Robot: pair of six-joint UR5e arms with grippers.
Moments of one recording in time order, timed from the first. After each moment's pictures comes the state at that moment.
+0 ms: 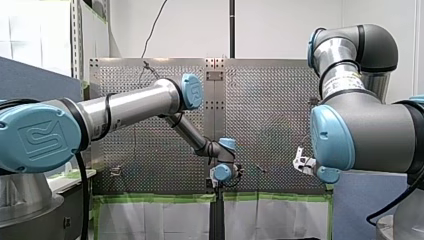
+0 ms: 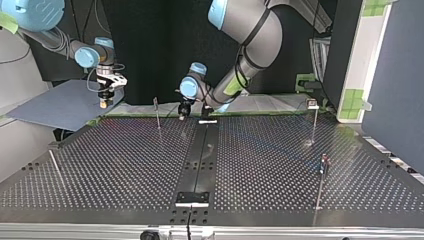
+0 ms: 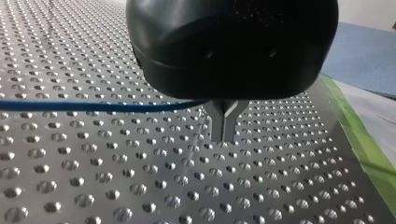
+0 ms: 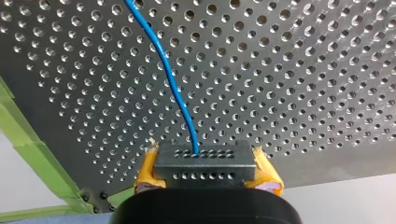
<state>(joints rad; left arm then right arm) -0.62 -2.85 -0.94 -2.67 -1.77 -1.87 1.59 -0.66 1.74 -1.01 1.39 1.80</state>
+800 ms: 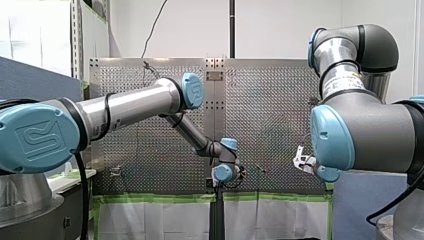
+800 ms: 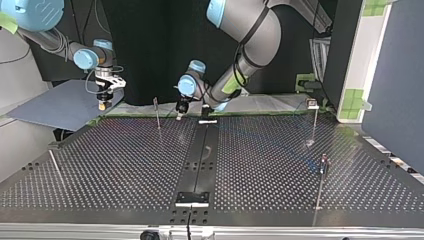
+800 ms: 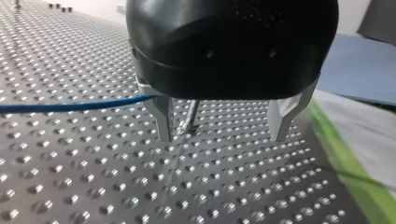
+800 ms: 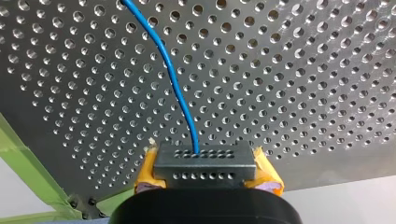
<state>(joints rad) -0.63 -2.84 -0.94 -2.70 -1.75 -1.77 1.58 -0.66 1.72 -1.01 1.39 1.80</state>
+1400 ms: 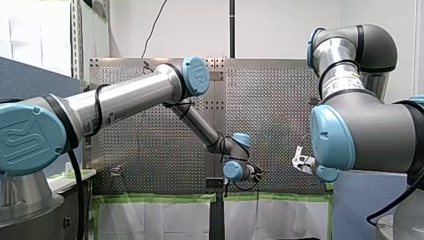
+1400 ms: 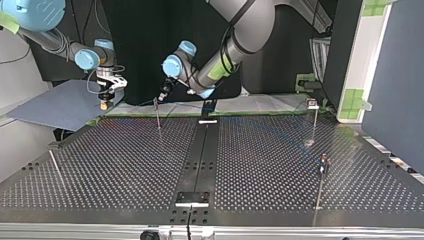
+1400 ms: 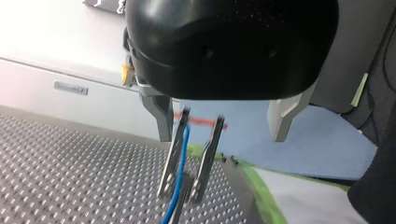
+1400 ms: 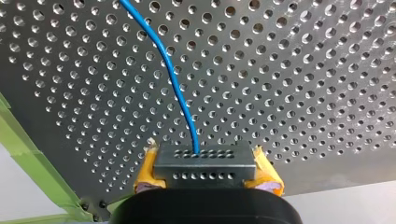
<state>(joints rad) -0.76 -2.75 -1.07 -2.73 -1.71 -1.65 1.59 -0.66 1.72 -0.99 1.39 1.81</state>
